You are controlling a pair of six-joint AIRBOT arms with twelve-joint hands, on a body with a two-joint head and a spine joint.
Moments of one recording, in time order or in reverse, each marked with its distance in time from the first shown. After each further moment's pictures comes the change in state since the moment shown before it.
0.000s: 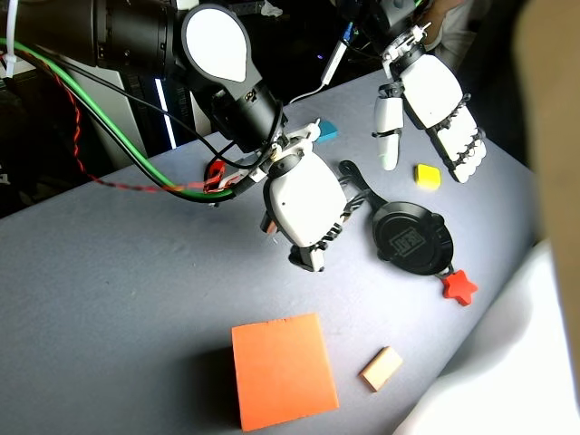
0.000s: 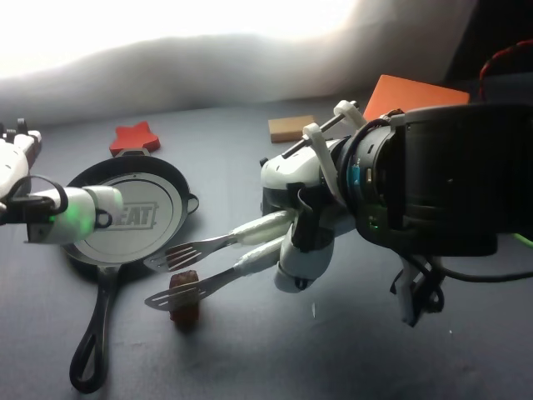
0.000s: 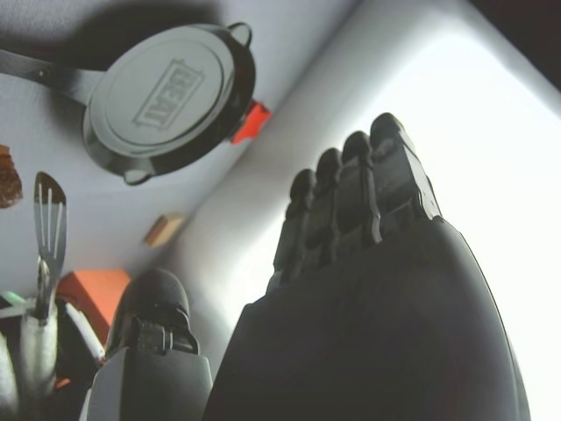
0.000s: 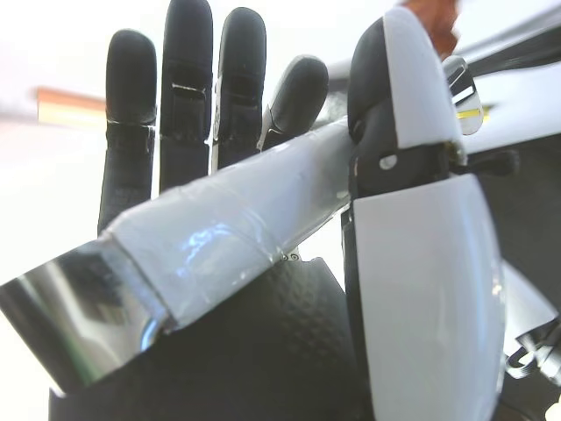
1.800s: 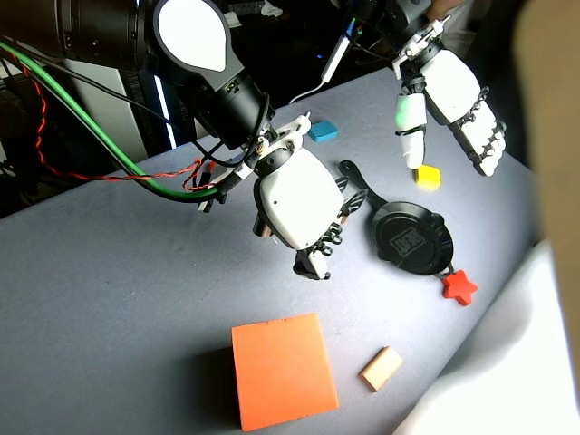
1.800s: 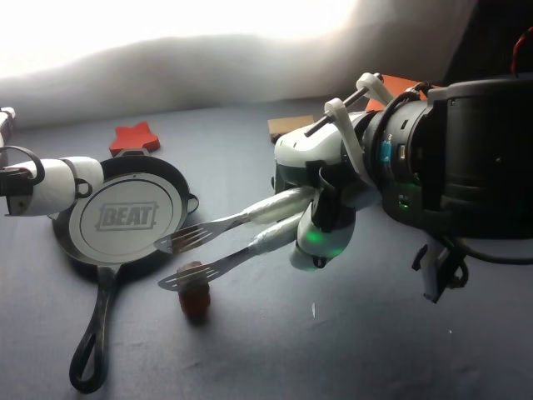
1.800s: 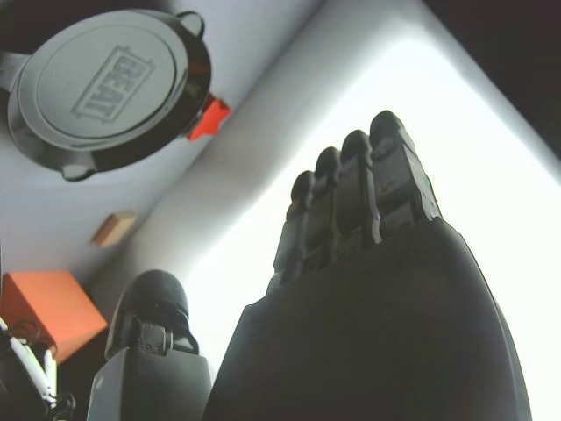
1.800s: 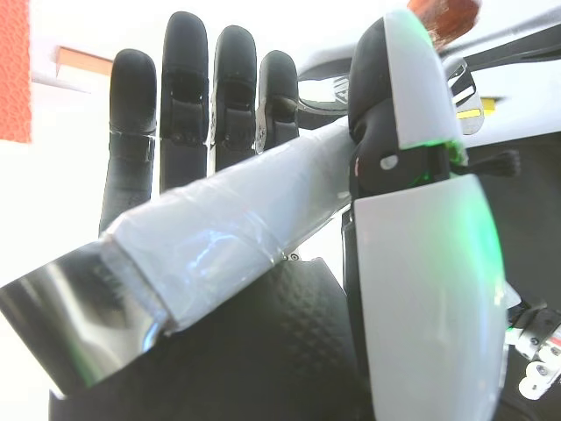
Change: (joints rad) left arm -0.021 0.015 0.031 0.006 -0.011 -0.049; right arm 0.035 0.071 -0.043 -0.029 0.026 -0.047
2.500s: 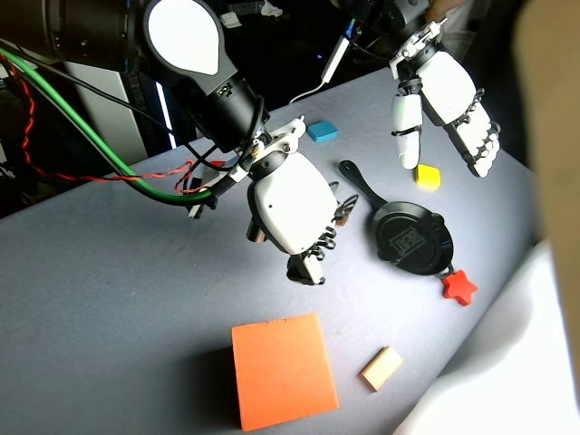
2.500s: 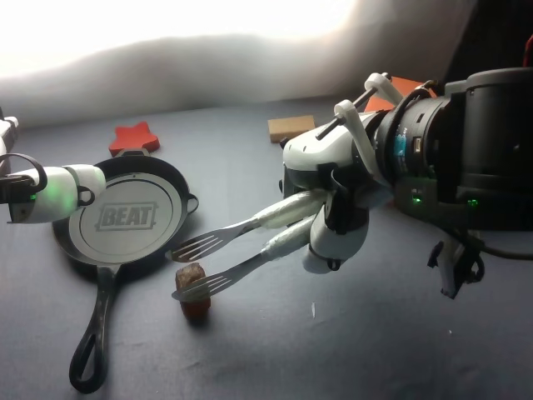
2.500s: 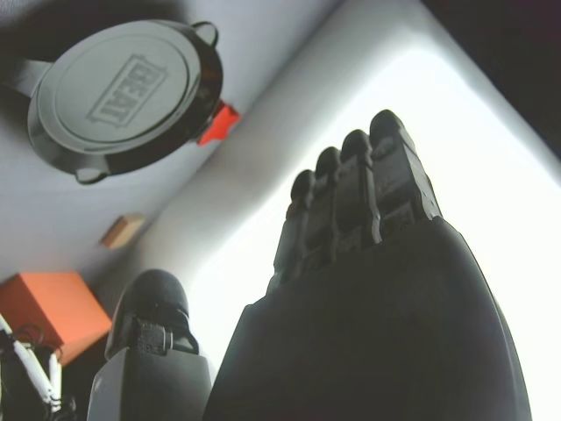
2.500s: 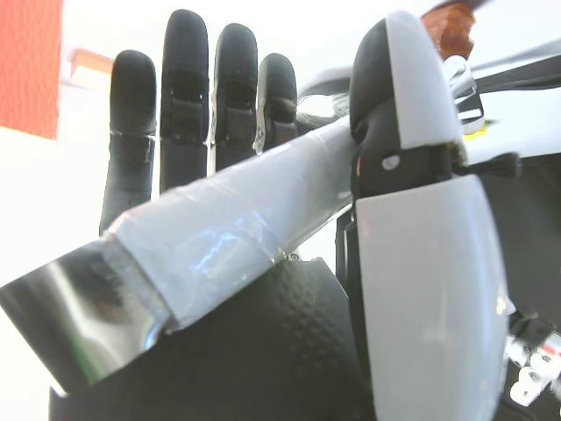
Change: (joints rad) left arm 0.005 0.000 -0.008 -0.019 0.000 0.004; right arm 0.003 0.027 -0.002 0.058 0.029 -0.106
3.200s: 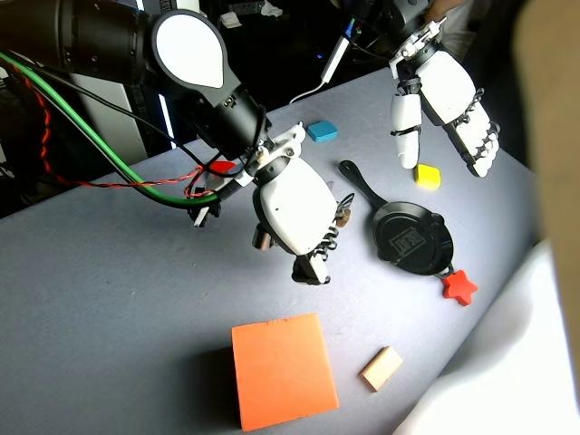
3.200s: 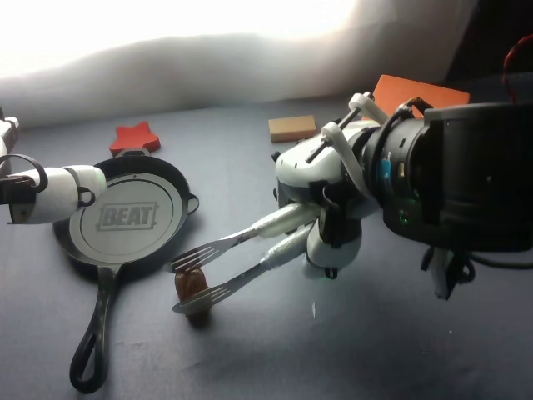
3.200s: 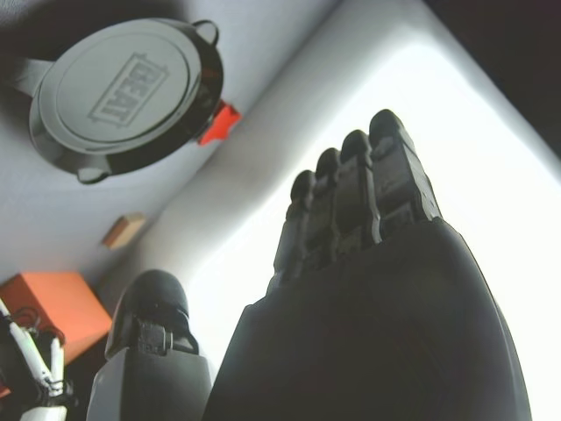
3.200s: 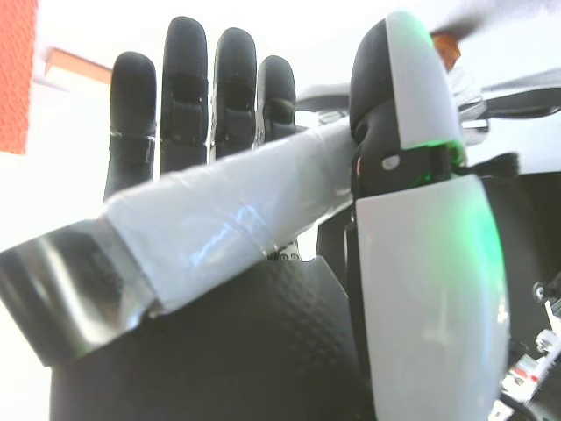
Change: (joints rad) left arm 0.000 0.000 -0.002 0.000 -0.001 0.003; right arm -0.056 -0.038 0.034 -0.084 0.035 0.006
